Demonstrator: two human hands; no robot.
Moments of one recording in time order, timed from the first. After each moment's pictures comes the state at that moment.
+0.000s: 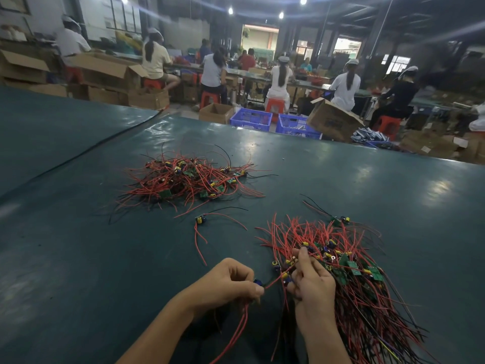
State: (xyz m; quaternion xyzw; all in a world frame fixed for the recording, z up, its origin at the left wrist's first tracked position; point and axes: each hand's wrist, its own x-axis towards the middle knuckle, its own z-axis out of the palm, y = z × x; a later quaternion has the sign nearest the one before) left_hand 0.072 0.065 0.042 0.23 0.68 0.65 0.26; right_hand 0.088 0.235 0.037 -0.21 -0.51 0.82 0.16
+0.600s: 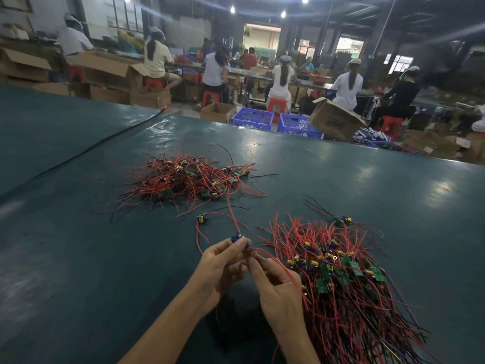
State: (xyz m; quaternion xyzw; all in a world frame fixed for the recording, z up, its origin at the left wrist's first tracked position) left_hand 0.064 0.071 0.040 -0.02 0.46 0.87 0.17; right_hand 0.099 0.192 0.031 0.02 -0.67 0.72 0.17
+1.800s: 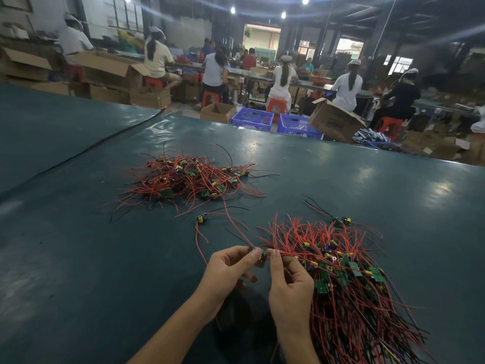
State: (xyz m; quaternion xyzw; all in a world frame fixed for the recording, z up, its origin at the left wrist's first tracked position) left_hand 0.072 0.084 0.036 0.04 0.62 0.78 0.11; right_hand 0.098 0.200 0.028 -0.09 -0.68 0.68 0.26
